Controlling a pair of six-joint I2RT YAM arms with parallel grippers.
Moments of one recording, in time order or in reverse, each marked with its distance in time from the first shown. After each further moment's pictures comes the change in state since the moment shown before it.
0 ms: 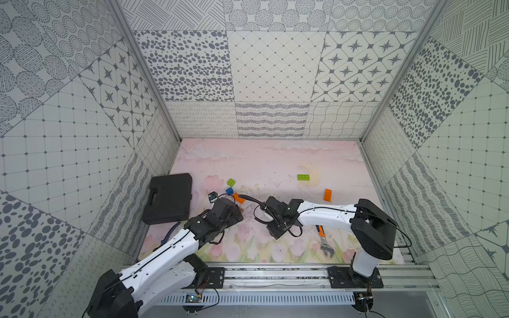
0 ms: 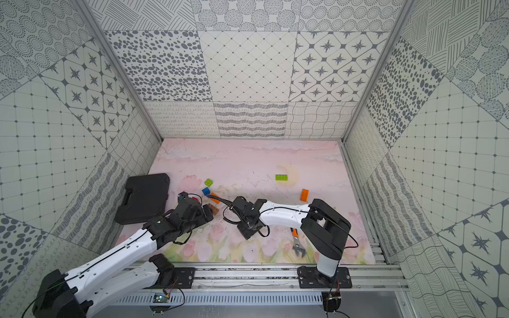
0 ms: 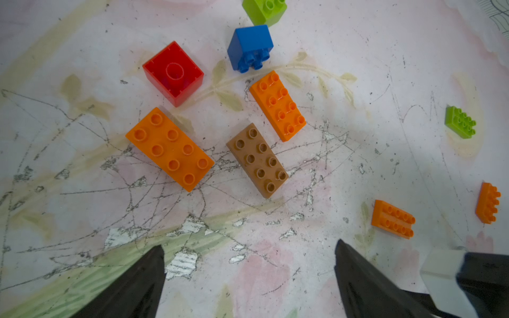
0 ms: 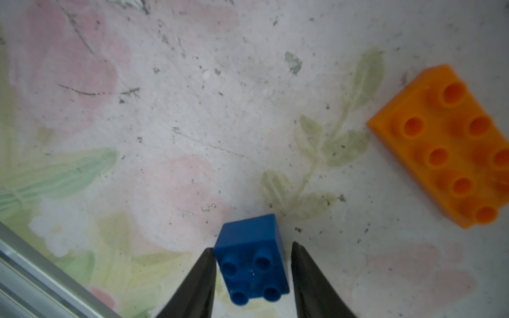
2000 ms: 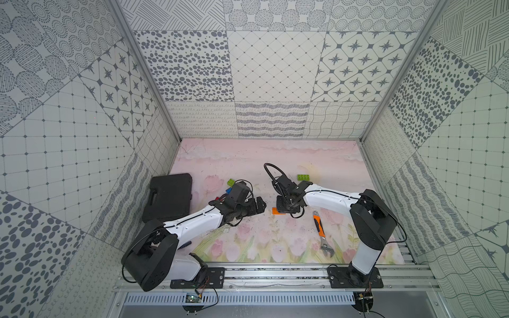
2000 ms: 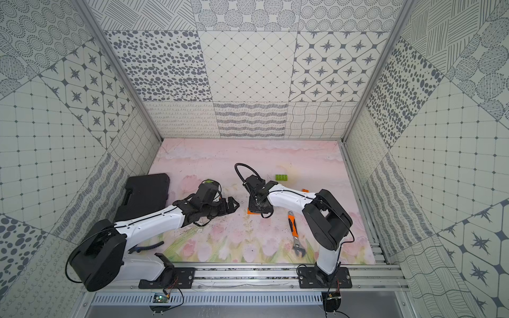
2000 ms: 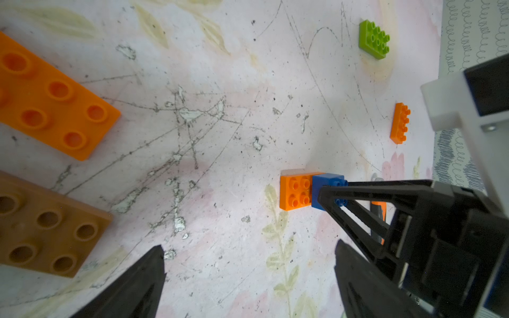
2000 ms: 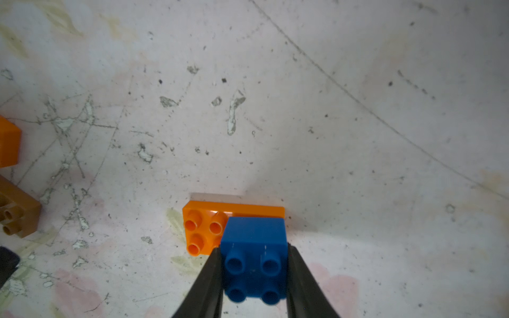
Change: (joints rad) left arm 0.006 0.458 0.145 0.383 0.410 0.162; right arm -0.253 0.048 0.105 -0.016 0.070 0.498
